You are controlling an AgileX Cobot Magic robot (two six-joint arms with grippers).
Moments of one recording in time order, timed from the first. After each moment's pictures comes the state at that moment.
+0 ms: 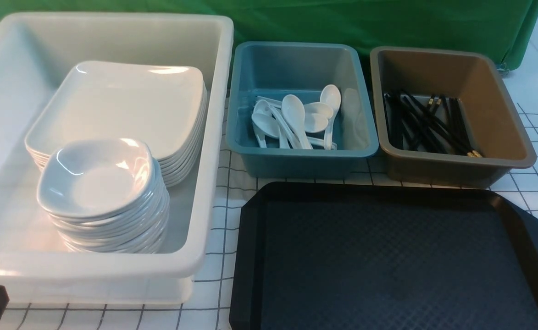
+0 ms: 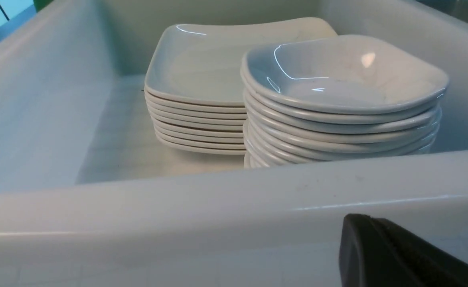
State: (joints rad) right arm 0.78 0.07 -0.45 -0.41 0.14 0.42; left arm -0.05 0.03 0.01 -0.03 0.22 0.06
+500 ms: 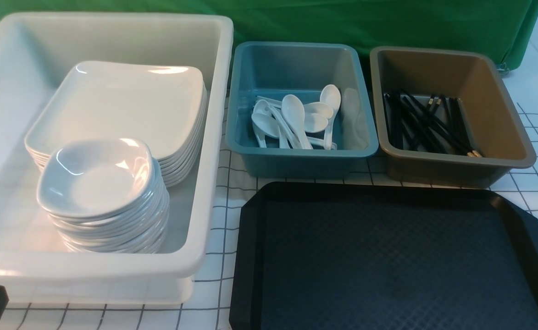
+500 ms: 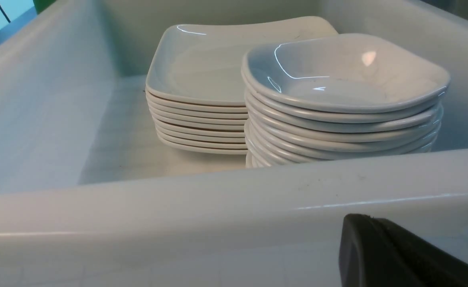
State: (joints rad) right arm 0.78 0.07 -0.45 -0.41 0.14 0.42; left arm -0.05 0.03 0.01 -0.03 0.22 0.07
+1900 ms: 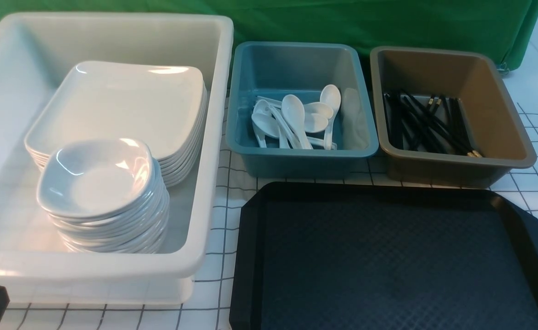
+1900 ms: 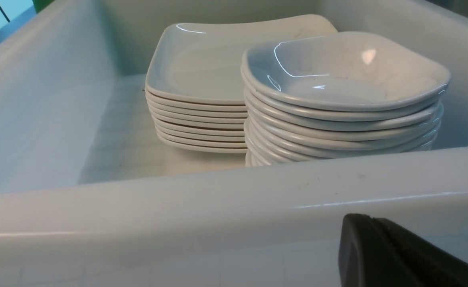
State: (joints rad) right arm 0.09 0.02 0.00 0.08 0.08 -0.20; left arm -0.05 0.03 0.01 -0.03 0.22 0.07
